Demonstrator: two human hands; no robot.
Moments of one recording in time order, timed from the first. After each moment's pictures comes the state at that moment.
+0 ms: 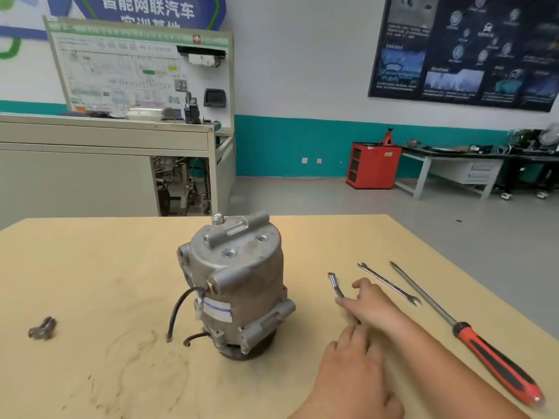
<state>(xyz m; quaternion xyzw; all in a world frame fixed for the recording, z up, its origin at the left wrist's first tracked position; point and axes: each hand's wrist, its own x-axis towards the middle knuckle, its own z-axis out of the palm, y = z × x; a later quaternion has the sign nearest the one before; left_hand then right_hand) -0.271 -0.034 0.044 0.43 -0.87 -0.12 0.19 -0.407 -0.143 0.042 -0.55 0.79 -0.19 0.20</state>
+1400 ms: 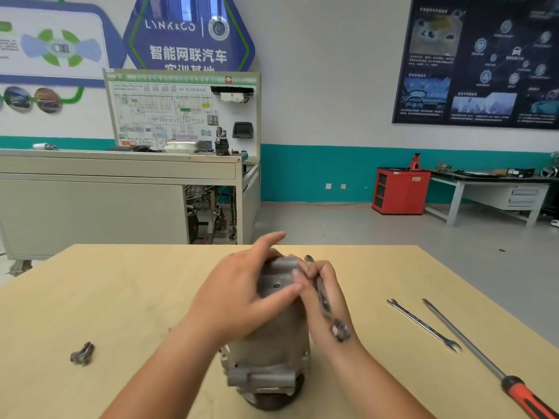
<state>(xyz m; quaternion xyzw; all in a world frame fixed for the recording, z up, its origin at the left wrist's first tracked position) -0.117 -0.092 0.170 0.42 -0.82 -0.02 0.39 -0.264 -0.105 0.124 -0.58 0.32 -0.64 0.39</state>
